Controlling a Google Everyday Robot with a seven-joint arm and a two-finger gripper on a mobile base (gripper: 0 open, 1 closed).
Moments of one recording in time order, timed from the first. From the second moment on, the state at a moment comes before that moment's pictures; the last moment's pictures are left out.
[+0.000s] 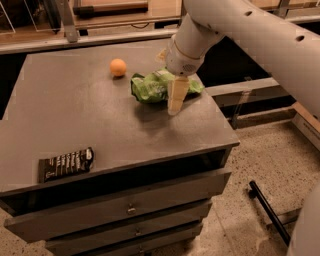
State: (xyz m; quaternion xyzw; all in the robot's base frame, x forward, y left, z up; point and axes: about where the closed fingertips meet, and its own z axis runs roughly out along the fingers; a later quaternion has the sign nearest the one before) arm 0.643 -0.028 0.869 -0.77 0.60 0.01 0.23
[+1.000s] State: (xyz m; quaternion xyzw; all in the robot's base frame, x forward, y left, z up) arm 0.653 -0.002 0.860 -0.77 0.58 0.07 0.26
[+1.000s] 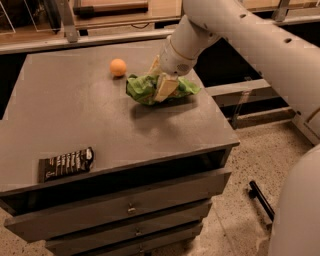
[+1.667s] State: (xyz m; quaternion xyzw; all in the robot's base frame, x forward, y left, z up) arm 0.625 -0.021 0.927 -0.75 0.55 0.10 0.34
